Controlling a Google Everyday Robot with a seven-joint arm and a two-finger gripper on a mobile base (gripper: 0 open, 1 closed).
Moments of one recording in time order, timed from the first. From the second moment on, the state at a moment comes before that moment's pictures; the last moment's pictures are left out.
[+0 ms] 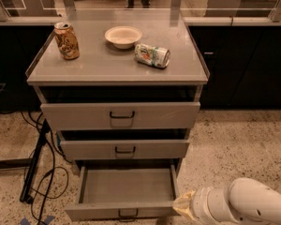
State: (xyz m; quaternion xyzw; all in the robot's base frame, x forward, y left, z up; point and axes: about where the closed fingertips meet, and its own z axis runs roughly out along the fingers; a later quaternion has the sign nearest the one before) arm 0.369 -0.135 0.522 -0.49 0.81 0.18 0.26
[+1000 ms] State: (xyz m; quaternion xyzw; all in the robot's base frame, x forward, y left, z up) arm 0.387 -0.142 0.361 -0.40 0.85 0.22 0.25
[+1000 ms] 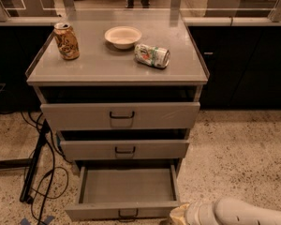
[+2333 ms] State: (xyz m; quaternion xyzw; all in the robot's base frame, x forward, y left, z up) arm 0.412 -0.111 0.271 -0.43 0.82 0.24 0.29
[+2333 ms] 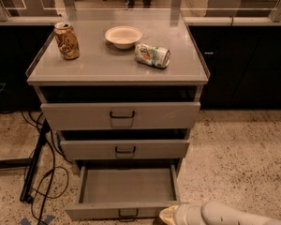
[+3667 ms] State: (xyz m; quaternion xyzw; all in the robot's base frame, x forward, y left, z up) arm 0.417 -0.104 0.195 -0.41 0.84 0.25 0.26
